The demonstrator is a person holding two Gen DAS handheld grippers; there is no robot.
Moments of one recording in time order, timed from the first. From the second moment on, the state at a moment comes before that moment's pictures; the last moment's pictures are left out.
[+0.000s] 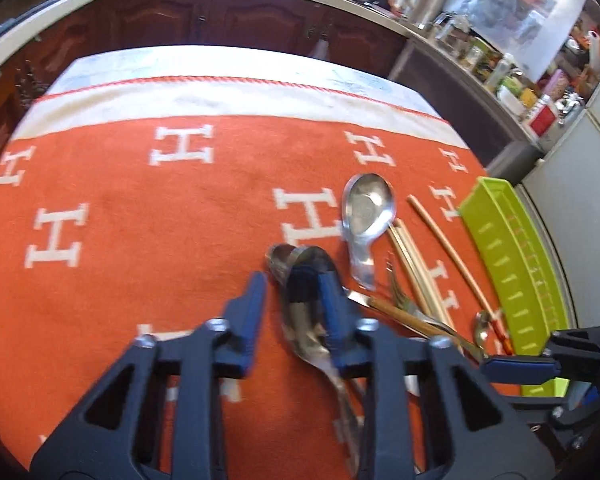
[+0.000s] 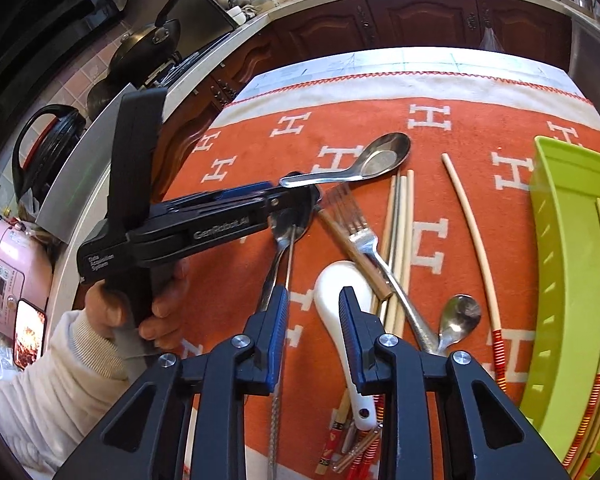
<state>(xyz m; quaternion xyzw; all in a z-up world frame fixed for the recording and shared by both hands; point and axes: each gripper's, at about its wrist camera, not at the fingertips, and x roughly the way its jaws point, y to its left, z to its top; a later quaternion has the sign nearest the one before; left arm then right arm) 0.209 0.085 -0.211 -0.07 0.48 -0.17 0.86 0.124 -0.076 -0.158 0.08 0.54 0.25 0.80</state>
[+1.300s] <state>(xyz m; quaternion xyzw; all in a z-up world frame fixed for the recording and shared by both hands) 0.067 0.124 -0.116 -0.11 0.43 -0.12 0.89 0.068 -0.055 -0.157 0.04 0.55 0.24 0.80</state>
